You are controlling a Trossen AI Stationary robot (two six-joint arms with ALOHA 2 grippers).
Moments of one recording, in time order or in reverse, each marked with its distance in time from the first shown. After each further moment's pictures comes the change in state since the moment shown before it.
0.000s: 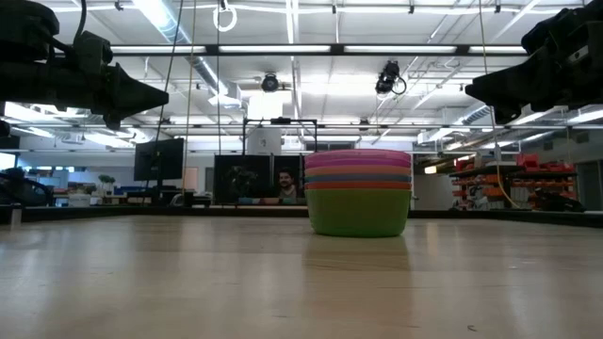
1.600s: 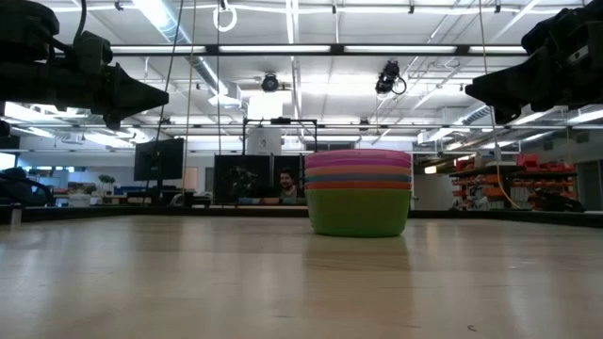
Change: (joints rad) left arm 0.000 0.000 0.000 0.000 0.000 0.000; right arm 0.000 0.000 0.000 0.000 0.000 0.000
